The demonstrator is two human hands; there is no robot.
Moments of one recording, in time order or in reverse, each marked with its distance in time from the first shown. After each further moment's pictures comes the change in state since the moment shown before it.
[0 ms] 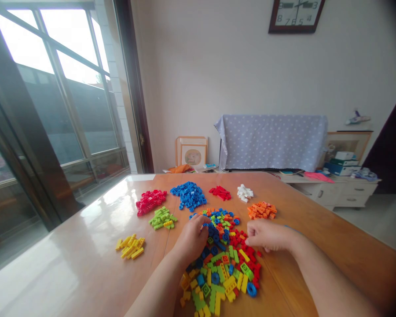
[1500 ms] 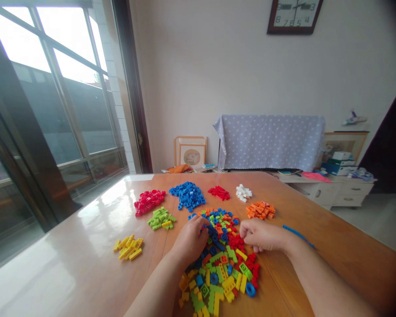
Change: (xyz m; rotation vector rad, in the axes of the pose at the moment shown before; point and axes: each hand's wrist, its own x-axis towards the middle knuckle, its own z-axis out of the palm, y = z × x) left_hand -0.002 -0.003 0.001 0.096 -0.033 0.028; right_hand 0.003 -0.007 0.009 0.157 -0.035 -0.051
